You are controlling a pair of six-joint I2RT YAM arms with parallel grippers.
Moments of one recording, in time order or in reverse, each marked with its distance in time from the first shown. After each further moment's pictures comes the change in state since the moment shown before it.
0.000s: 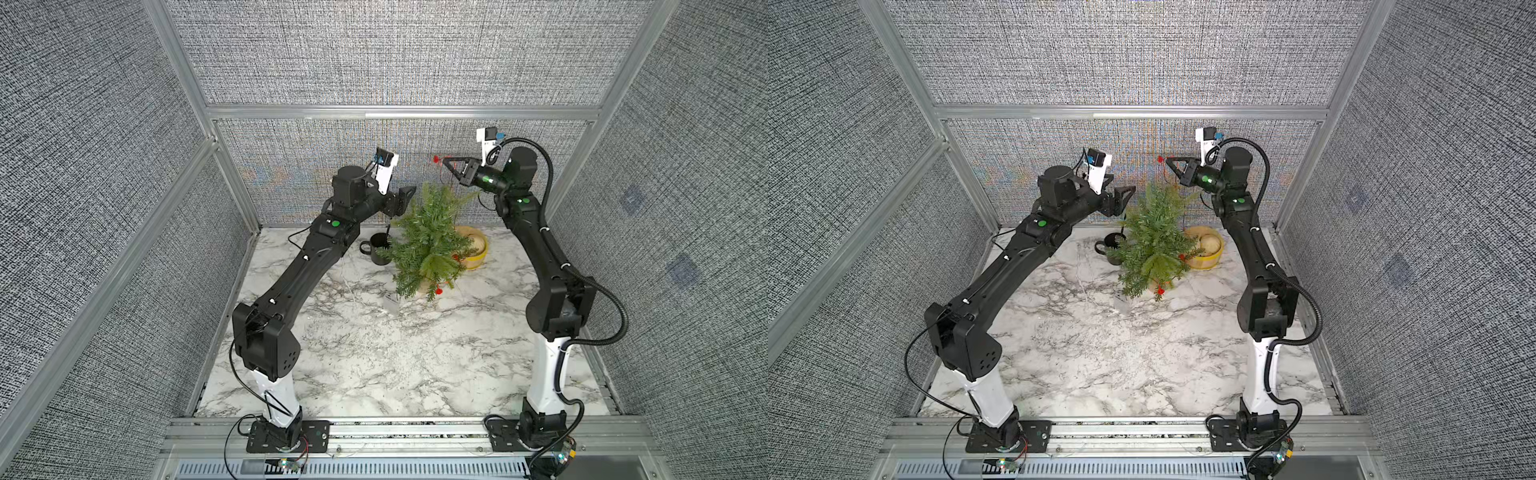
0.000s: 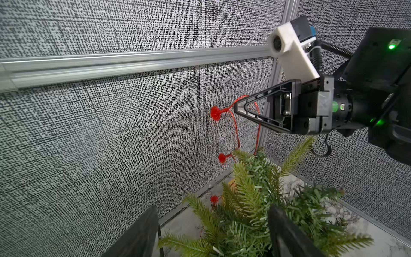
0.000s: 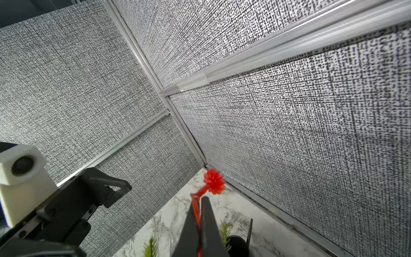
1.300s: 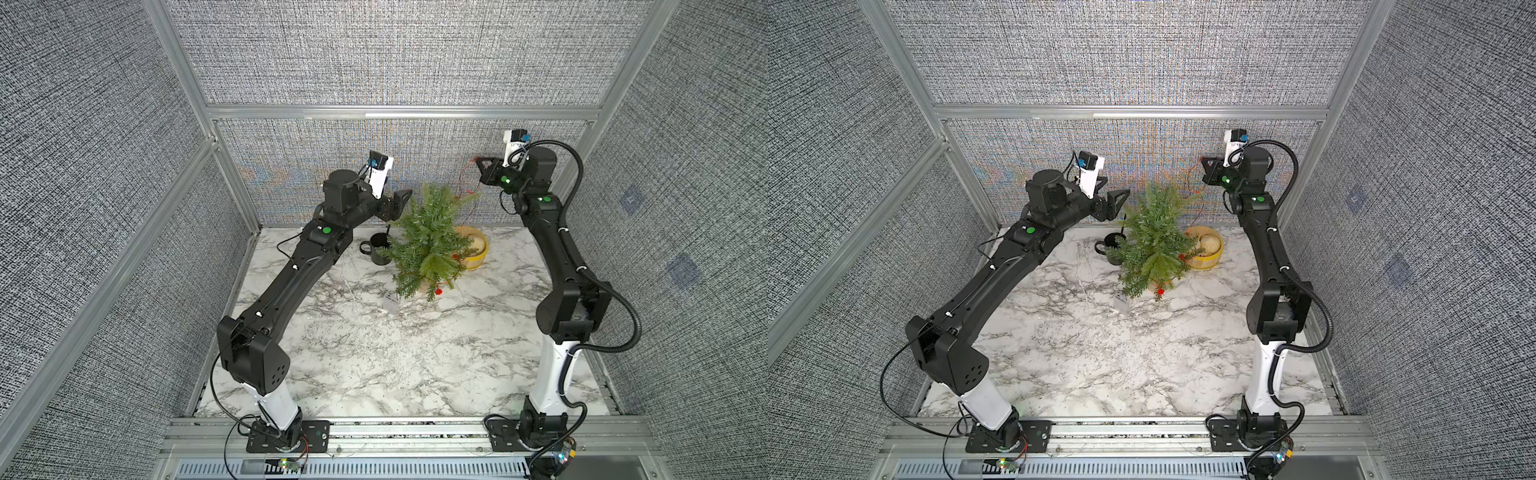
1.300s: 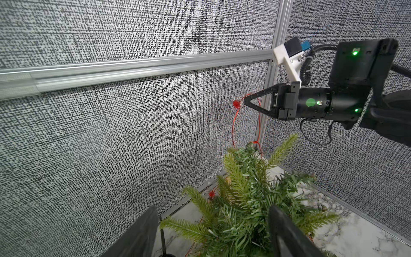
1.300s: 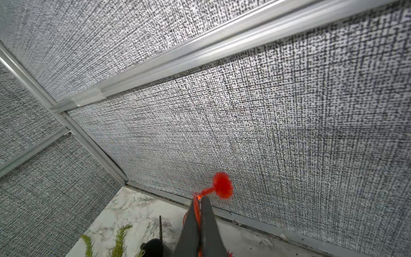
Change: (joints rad) left arm 0.000 -0.116 -0.103 -0.003 0.000 0.003; right arm -0.083 -0.039 -0.019 -0.218 0.381 -0.220
